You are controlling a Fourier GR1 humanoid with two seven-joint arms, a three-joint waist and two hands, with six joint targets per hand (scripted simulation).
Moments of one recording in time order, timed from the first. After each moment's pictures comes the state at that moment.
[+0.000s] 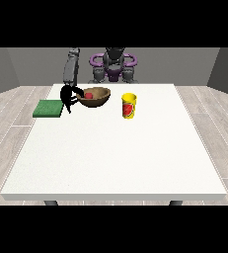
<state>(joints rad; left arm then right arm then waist) -0.64 0.72 0.51 -1.12 0.52 -0.39 0.11 -0.31 -0.13 -0.29 -0.90 -0.20 -0.06 -0.29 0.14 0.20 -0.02</state>
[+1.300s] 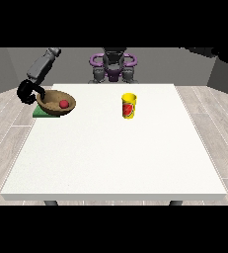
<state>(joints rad) -0.58 0.80 0.58 -1.03 0.49 -0.41 -0.10 -0.57 -0.61 -0.42 -0.74 -0.21 0.12 -0.06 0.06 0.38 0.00</state>
